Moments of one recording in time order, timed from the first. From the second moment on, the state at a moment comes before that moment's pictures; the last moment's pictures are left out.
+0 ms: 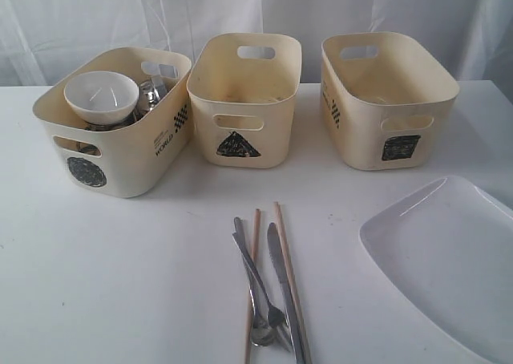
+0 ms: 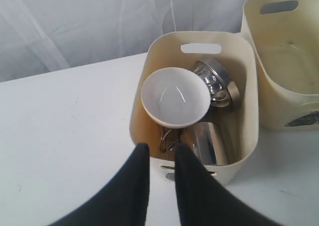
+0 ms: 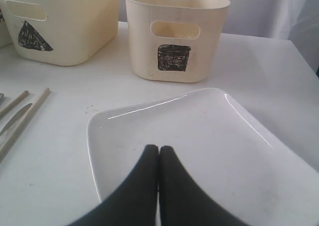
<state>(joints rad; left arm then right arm) -0.16 1.13 -1.21 0.00 0.69 0.11 -0.05 0.01 0.00 0.18 0.36 -0.20</state>
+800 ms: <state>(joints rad) -0.16 0.19 -0.49 -0.17 0.75 0.11 -0.05 0.01 0.00 0.18 0.36 -0.20</state>
